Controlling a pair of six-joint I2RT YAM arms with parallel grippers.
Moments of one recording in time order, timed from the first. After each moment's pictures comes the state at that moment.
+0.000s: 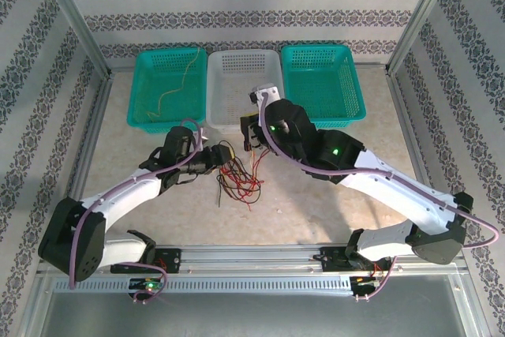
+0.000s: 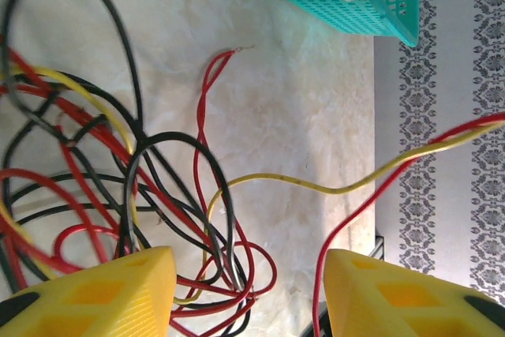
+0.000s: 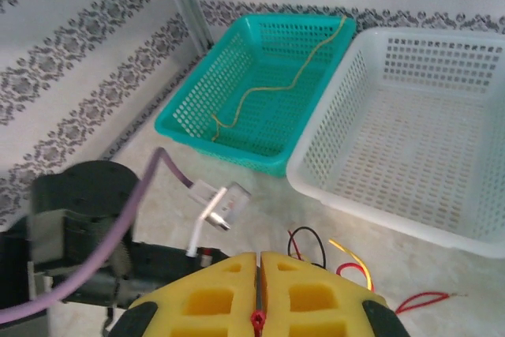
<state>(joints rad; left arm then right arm) -0.42 1.27 0.63 0.02 0.53 -0.91 1.03 1.31 1.51 -0.63 0.31 0.45</state>
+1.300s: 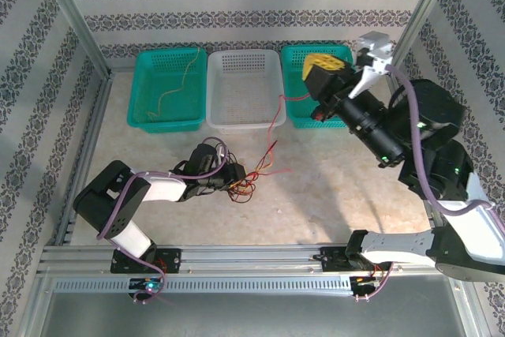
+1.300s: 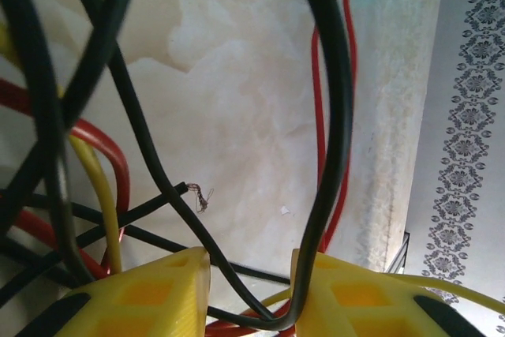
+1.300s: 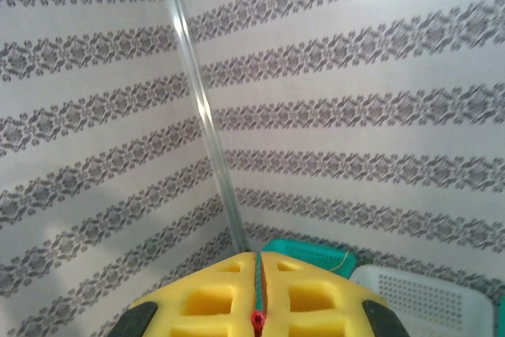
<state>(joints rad) -0.57 1.61 0.53 0.41 0.46 -1.07 1.03 1.10 1.84 -0.55 0.38 0.16</state>
